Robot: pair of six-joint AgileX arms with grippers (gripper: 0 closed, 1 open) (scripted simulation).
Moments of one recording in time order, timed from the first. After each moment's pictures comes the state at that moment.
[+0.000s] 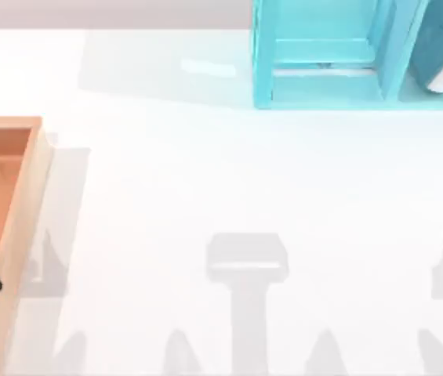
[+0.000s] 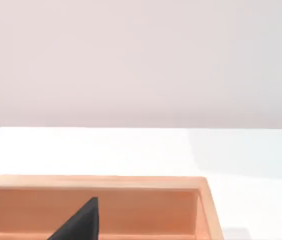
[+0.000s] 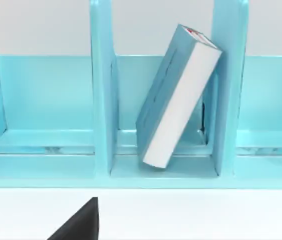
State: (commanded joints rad) left arm 0.00 0.00 0.00 0.00 0.00 0.00; right arm 0.00 0.00 0.00 0.00 0.00 0.00
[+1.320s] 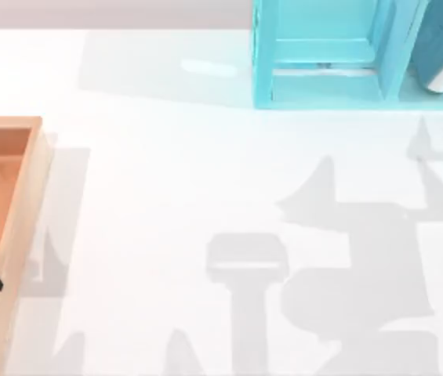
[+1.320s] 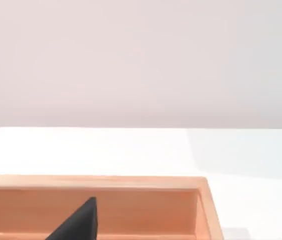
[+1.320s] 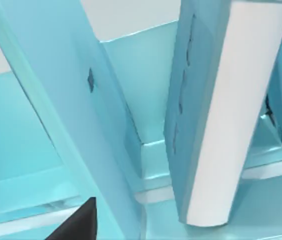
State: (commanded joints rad) left arm 0.00 0.00 0.00 0.00 0.00 0.00; right arm -0.08 1.71 0.60 0.94 -0.11 0.31
